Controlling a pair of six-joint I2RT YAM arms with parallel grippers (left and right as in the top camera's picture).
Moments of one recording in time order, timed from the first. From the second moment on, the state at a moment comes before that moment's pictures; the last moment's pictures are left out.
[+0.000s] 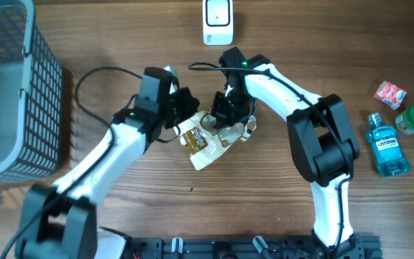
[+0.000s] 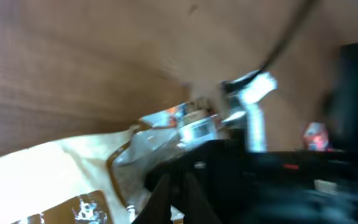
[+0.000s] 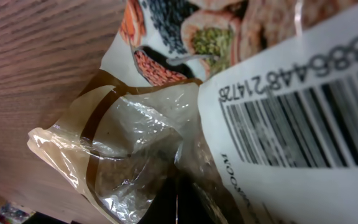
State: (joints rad) left arm -0.36 1.56 0.92 -0.22 0.33 -0.84; right arm 0.47 2.22 1.62 -0.98 -0.47 0.73
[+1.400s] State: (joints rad) left arm -0.31 1.77 0.74 -0.05 0.51 -0.92; right arm 0.39 2.22 1.77 -1.33 -0.18 0.66
